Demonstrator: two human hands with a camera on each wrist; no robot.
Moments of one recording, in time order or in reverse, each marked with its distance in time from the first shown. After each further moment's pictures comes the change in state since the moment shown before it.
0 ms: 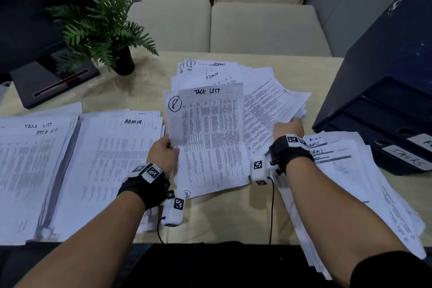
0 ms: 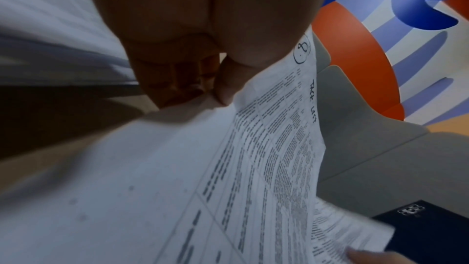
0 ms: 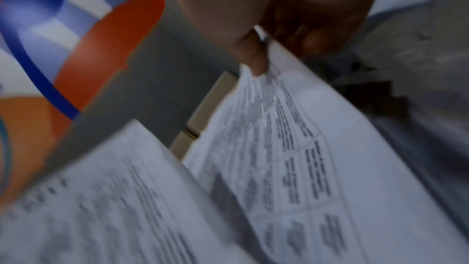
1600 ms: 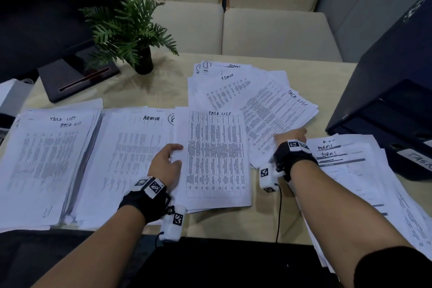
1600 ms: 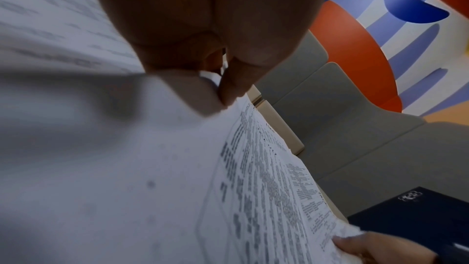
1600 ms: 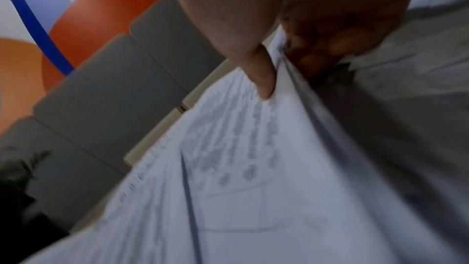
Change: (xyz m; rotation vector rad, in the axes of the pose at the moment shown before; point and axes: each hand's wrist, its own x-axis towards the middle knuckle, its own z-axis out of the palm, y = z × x) left_hand -0.031 -0.041 -0.027 -0.073 -0.020 -0.011; right_hand -0.024 0.008 0.019 -0.215 -0.109 0.067
